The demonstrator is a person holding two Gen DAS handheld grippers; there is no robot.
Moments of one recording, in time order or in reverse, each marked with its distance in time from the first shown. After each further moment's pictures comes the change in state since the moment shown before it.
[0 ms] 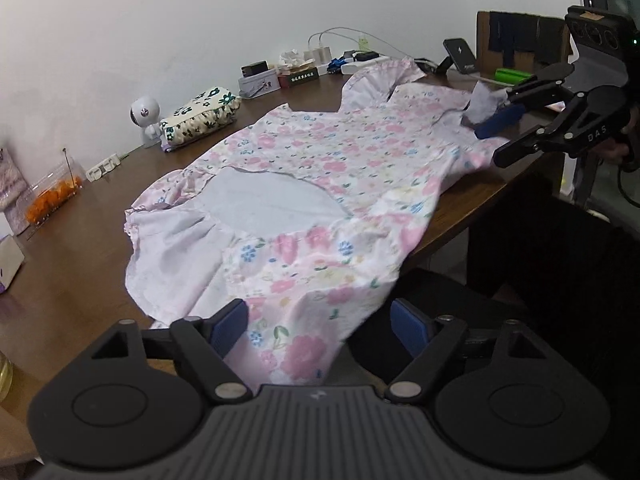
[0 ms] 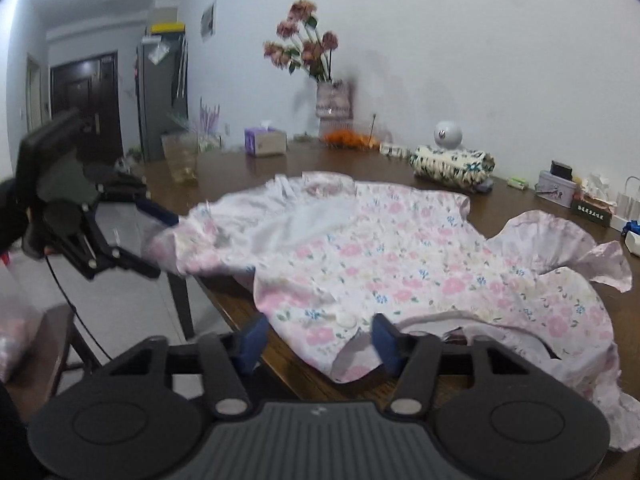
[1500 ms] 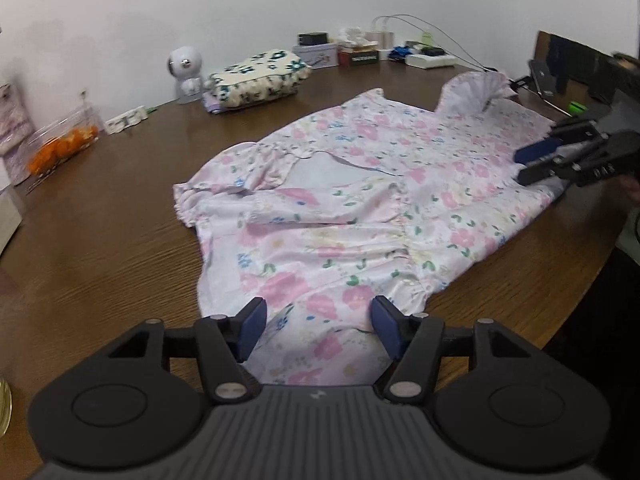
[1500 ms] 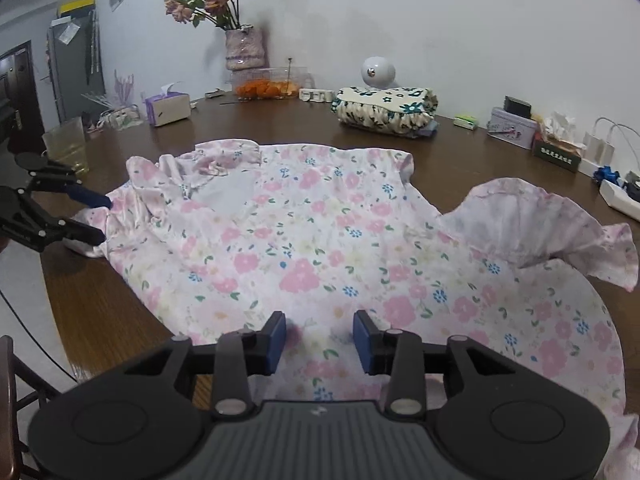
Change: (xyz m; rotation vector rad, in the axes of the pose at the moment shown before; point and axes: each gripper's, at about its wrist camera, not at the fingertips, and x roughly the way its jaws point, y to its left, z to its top) left arm 0.062 0.108 0.026 -0.160 0.065 -0.022; right arm 0.089 -0.053 0.047 0.160 0.149 -0.187
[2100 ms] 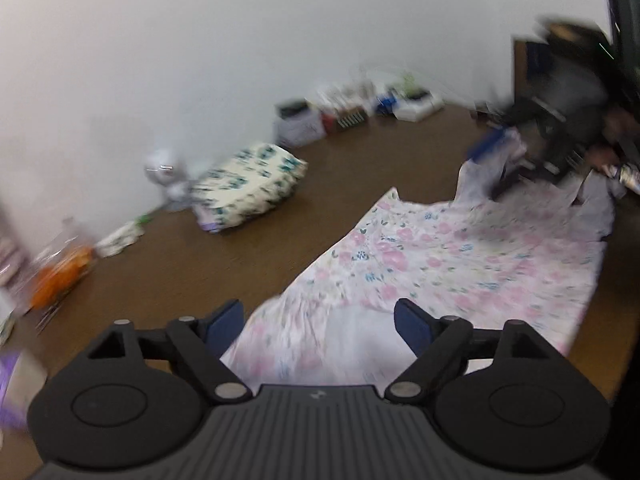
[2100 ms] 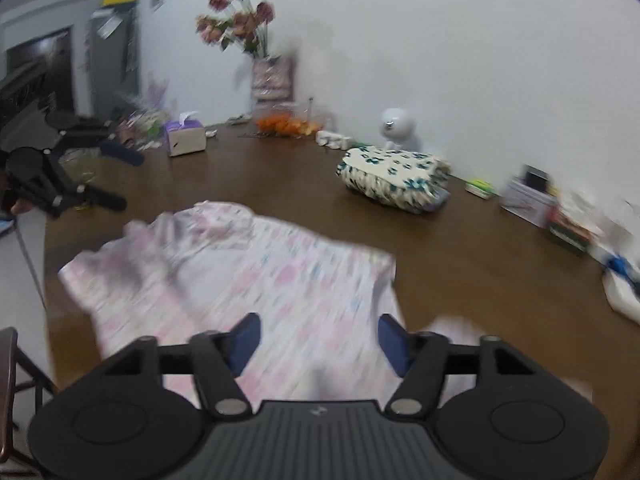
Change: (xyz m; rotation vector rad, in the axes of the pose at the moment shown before) left arm 0.044 0.028 0.145 0.210 -0.059 -0.017; right arm 0.027 -0.062 0.120 -0.131 0.012 0.124
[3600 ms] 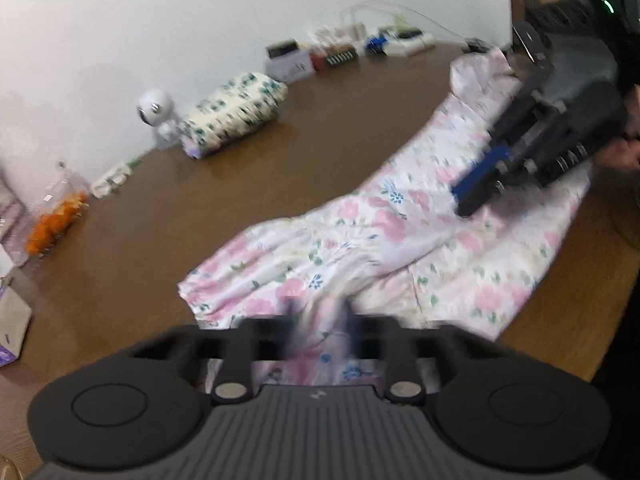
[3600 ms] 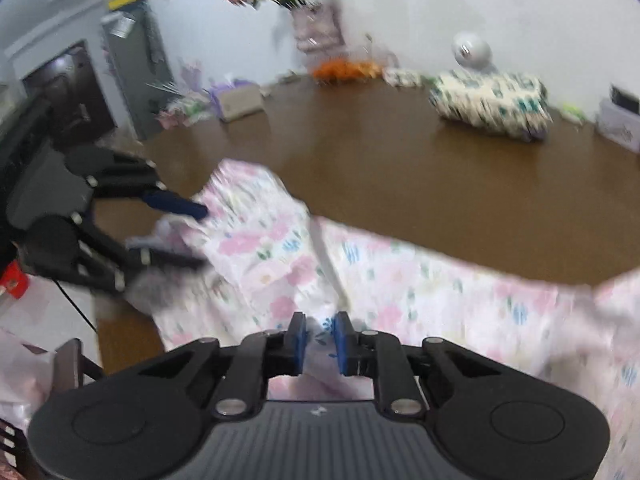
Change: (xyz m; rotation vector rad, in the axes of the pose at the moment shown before) left arm -0.024 -0.063 -0.082 0.017 0.037 0.079; right arm 0.056 0.088 -0.036 0.149 0.058 0.151
